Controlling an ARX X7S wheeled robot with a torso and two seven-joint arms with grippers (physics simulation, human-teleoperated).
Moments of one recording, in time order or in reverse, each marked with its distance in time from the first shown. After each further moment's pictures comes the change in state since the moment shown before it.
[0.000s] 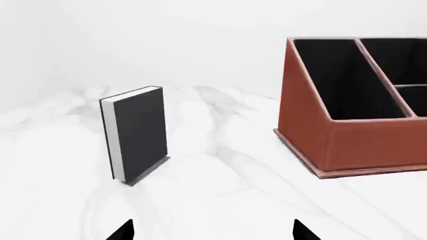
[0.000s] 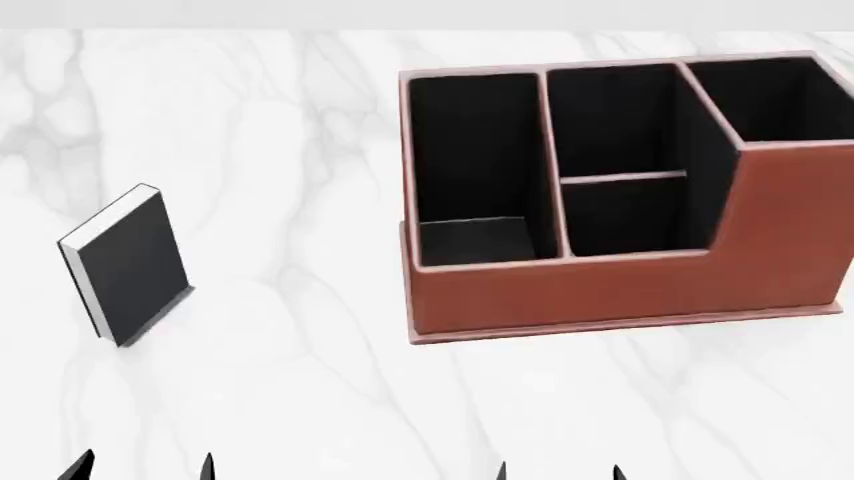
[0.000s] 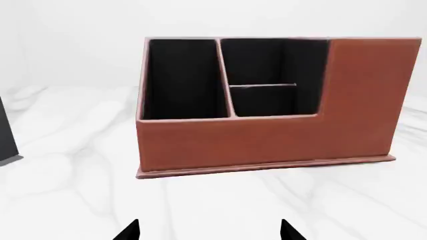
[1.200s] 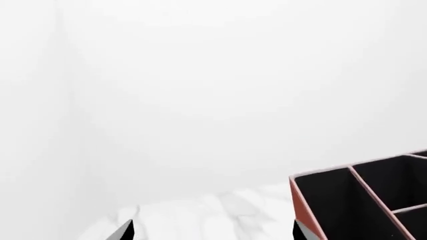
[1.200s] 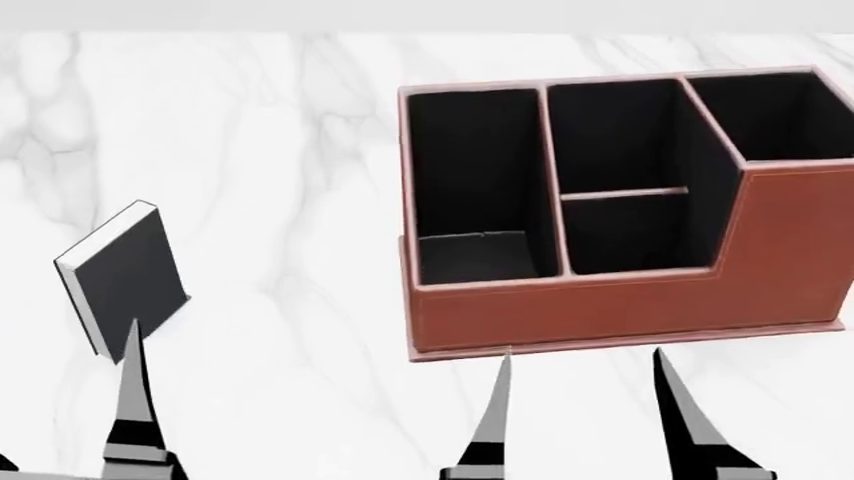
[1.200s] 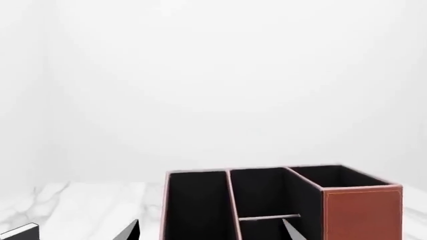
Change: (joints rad) left arm -0.031 -0.119 0.218 0.872 0.164 -0.588 -0.157; right arm -0.026 0.140 -0.099 -0.668 0.137 0.310 0.155
